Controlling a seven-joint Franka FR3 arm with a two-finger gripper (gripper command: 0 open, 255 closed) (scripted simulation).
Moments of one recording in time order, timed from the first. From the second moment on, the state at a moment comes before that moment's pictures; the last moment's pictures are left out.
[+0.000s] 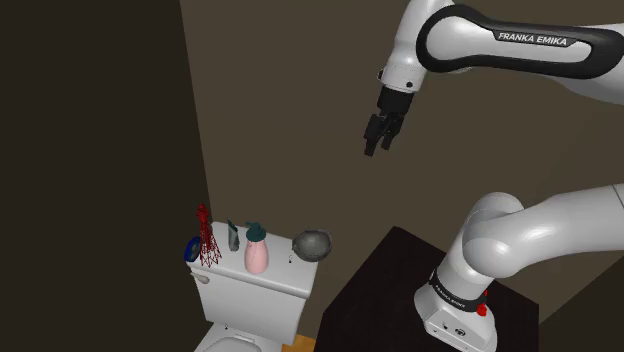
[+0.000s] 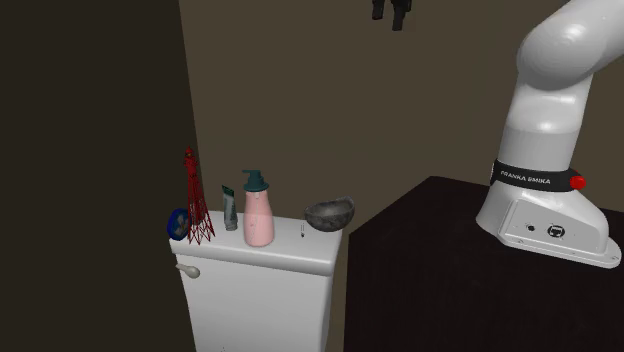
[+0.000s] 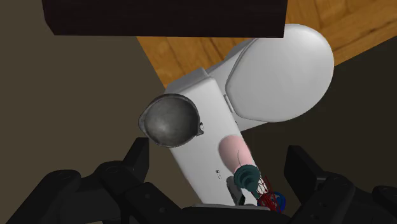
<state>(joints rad) 0.02 -0.80 -0.02 -2.42 0.10 1.64 0.04</state>
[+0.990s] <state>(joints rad) 0.09 -0.51 0.03 -2.61 0.12 2.18 -0.07</state>
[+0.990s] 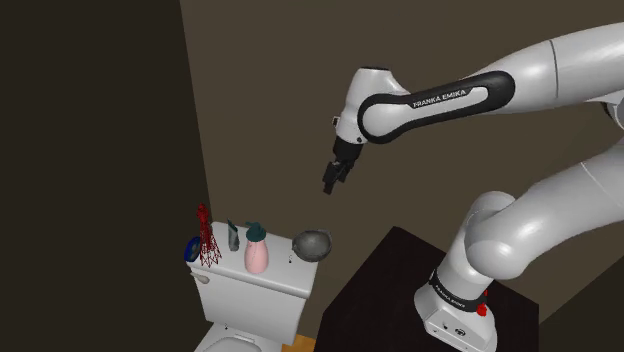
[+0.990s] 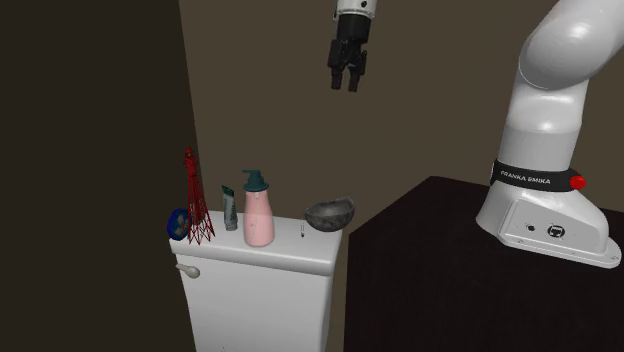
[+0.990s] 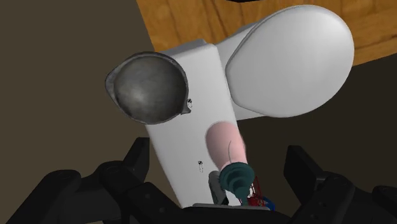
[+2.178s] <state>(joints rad) 0.17 0.21 0.09 -2.42 0.10 2.82 -0.19</state>
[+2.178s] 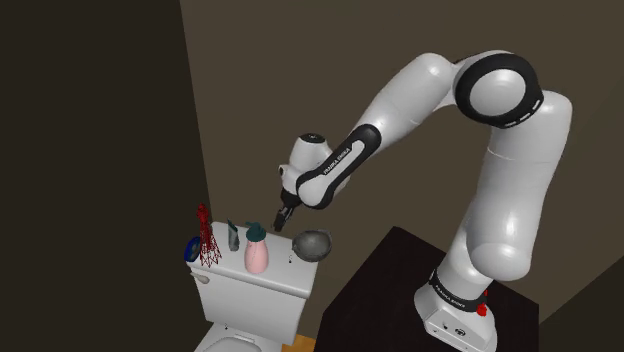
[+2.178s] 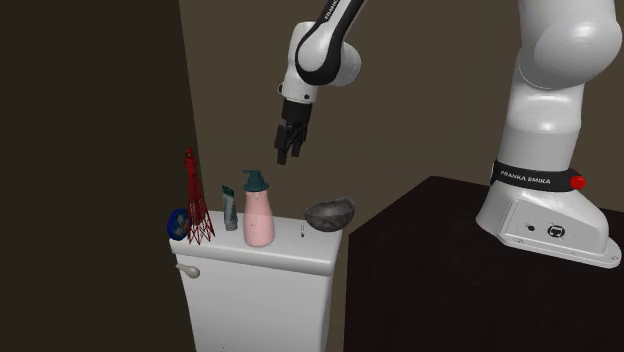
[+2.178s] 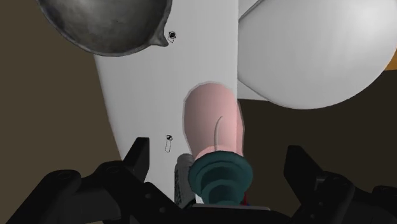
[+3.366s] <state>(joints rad) 0.23 0.62 0.06 -2.16 0.03 3.00 -0.19</state>
